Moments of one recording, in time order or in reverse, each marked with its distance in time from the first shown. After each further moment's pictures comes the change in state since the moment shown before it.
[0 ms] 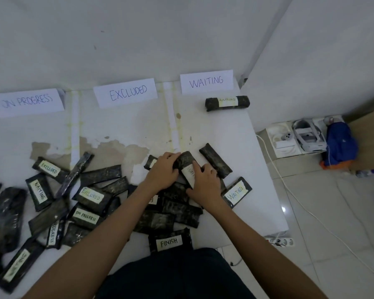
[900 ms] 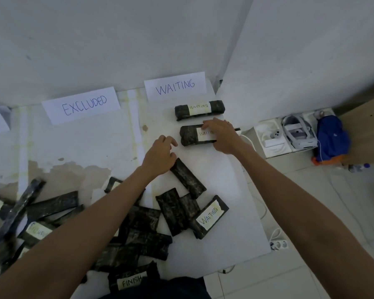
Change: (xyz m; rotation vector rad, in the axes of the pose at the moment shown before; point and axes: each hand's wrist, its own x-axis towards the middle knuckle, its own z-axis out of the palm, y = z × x) left_hand 0.124 0.061 0.025 0.082 0.104 0.103; right_hand 0.177 0.168 -0.100 0.063 0.092 -0.321
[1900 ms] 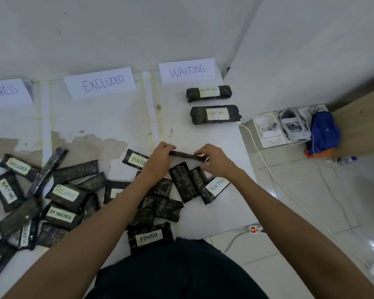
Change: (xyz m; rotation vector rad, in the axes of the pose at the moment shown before) left_hand -0.099 -0.029 0.006 -0.062 0.011 0.025; right_hand -0.106 -0.095 0.057 0.282 -0.061 0.037
